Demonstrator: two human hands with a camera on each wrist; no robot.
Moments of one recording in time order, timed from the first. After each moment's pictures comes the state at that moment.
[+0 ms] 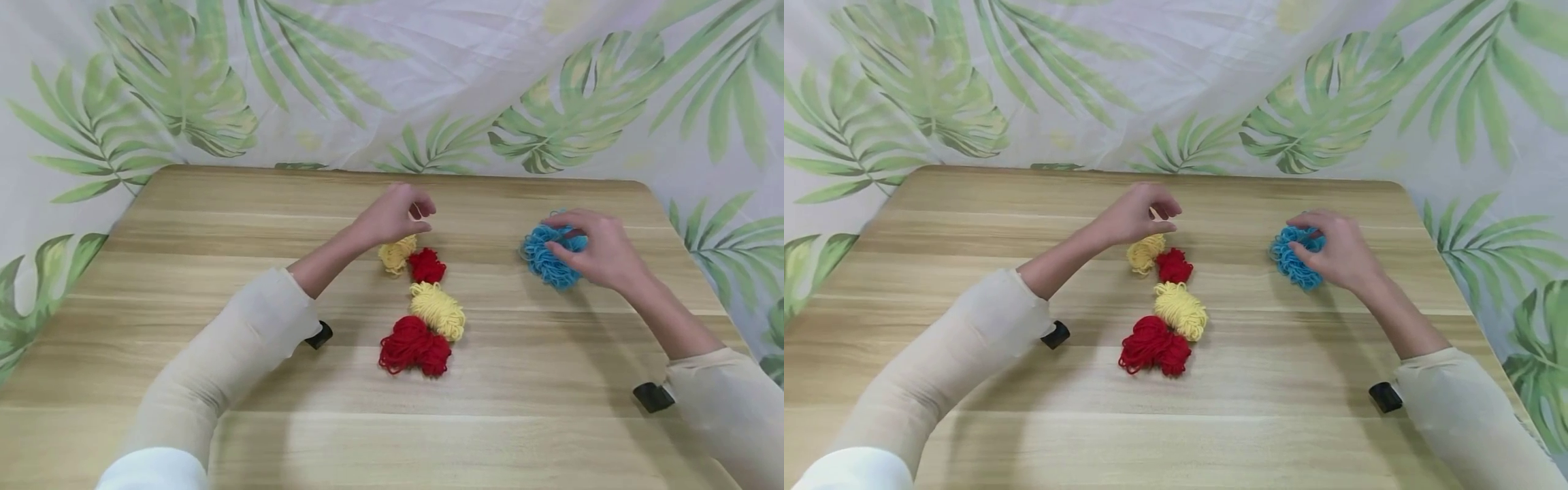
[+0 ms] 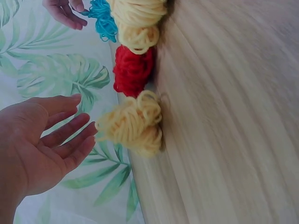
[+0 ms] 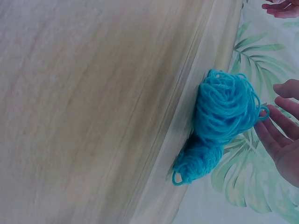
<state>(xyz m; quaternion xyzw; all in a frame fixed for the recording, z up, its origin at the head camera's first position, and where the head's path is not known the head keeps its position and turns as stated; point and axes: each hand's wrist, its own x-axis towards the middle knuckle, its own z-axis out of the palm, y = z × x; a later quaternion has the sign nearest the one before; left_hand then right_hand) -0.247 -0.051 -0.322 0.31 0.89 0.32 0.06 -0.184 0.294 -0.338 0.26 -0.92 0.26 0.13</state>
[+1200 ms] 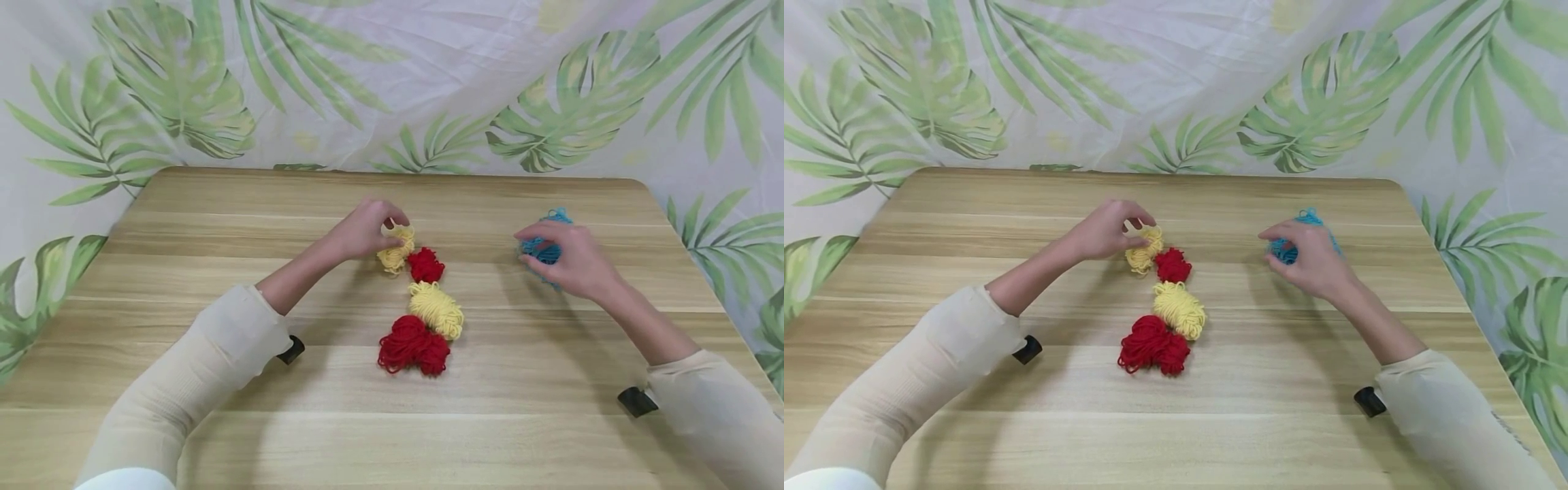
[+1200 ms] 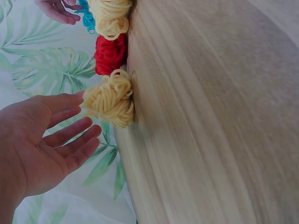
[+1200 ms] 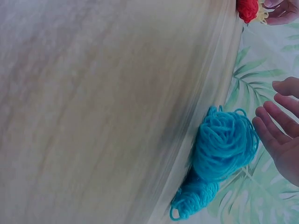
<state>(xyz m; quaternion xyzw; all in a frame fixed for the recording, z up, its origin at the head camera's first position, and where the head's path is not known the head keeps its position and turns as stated) -0.233 -0.085 -0.332 0.31 0.91 0.27 0.07 -0.176 0.267 -0.344 0.28 -0.91 0.28 0.10</state>
